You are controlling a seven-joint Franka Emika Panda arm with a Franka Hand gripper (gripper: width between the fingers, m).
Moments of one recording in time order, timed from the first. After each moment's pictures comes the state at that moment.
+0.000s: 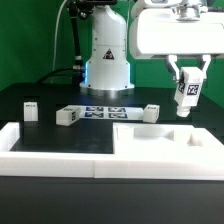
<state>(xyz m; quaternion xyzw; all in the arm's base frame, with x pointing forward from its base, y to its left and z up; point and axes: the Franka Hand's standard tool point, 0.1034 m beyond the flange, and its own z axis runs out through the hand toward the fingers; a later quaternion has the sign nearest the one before) 0.546 0.110 0.126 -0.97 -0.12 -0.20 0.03</state>
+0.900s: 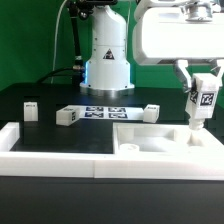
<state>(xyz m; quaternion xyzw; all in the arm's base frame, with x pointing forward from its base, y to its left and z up) 0.622 0.107 0.127 -0.96 -0.12 -0.24 0.03</state>
